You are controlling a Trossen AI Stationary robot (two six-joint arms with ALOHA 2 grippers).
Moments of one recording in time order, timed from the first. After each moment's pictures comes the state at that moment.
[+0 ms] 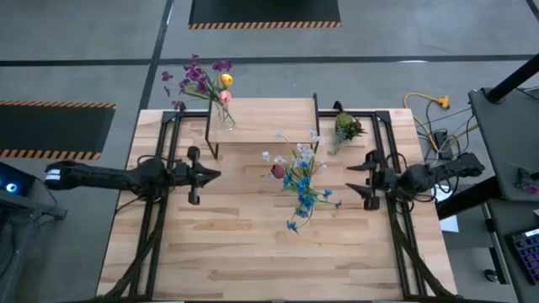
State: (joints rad) left arm 0.03 0.45 0.01 0.62 -0.03 0.08; right arm 0.33 0.04 0.01 0.24 0.41 -0.19
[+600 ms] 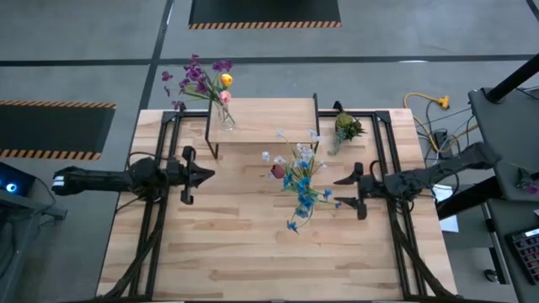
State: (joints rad) left arm 0.03 0.27 0.01 0.41 -0.03 -0.02; right arm 0.33 0.40 0.01 0.16 0.36 0.19
